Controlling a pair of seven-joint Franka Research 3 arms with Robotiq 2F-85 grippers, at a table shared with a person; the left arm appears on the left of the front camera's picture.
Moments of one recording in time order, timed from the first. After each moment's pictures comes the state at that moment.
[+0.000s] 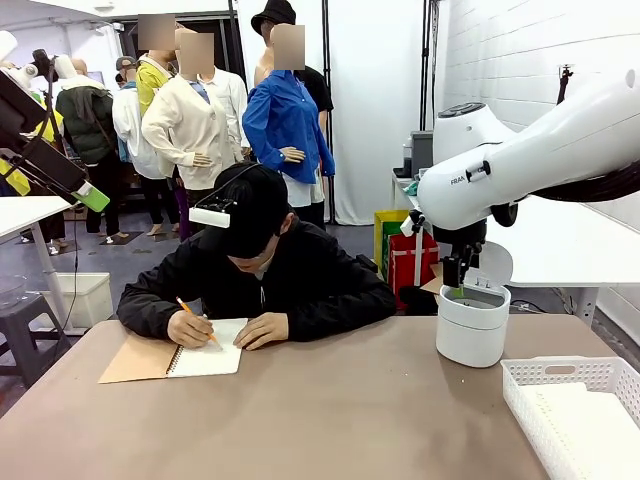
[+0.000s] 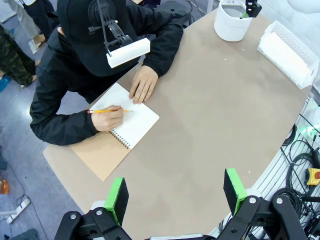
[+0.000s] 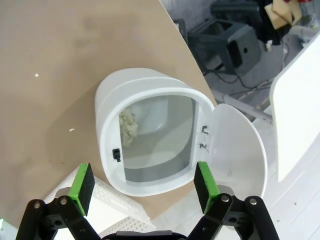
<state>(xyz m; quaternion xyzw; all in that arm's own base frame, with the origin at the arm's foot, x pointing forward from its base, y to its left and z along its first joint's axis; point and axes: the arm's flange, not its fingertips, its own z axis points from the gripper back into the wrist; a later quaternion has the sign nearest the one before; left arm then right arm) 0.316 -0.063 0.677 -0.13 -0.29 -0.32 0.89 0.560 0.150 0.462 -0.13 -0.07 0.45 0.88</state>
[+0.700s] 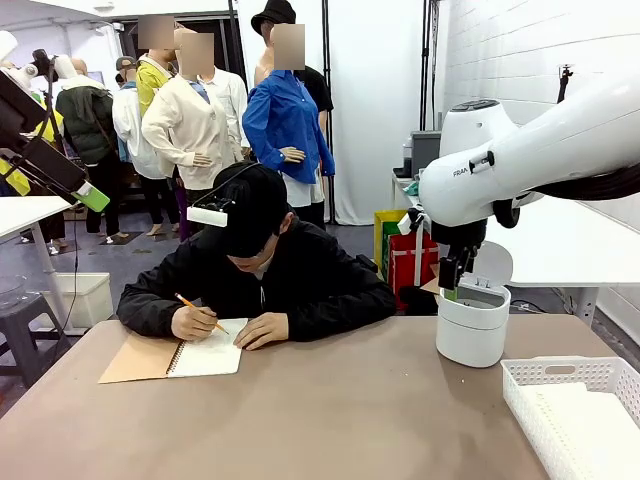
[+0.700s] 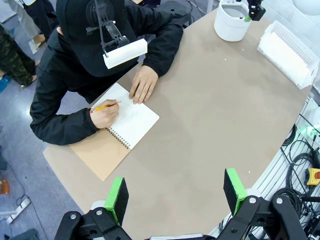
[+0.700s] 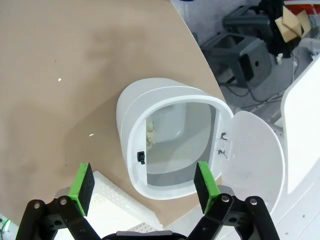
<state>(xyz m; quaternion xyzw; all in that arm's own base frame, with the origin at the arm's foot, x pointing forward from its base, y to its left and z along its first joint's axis) 0.316 -0.063 0.677 -0.13 -0.29 -0.32 0.89 0.546 0.153 0.464 -0.09 -0.08 0.46 0.88</state>
